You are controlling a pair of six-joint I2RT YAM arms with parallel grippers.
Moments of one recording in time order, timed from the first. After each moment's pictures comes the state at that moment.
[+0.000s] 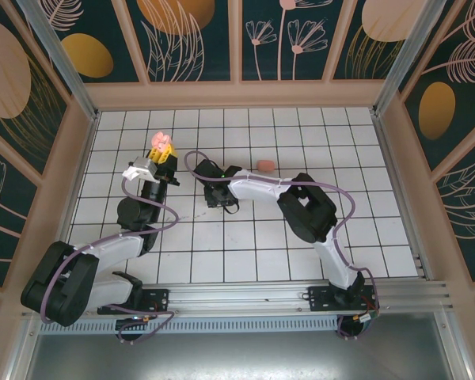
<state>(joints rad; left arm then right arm) -0.42 1.25 0.32 1.40 -0.11 -0.14 0.94 2.19 1.63 -0.65 0.15 0.70</state>
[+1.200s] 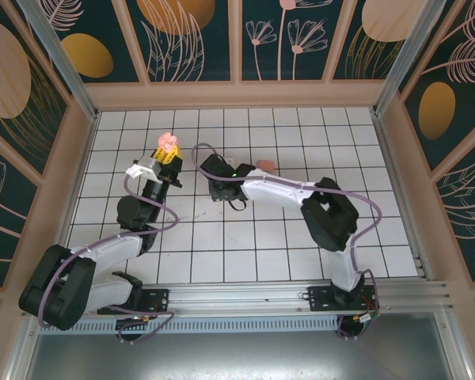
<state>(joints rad) -0.42 1.22 0.34 1.33 0.01 -0.14 0.94 1.96 1.51 -0.60 0.24 0.70</state>
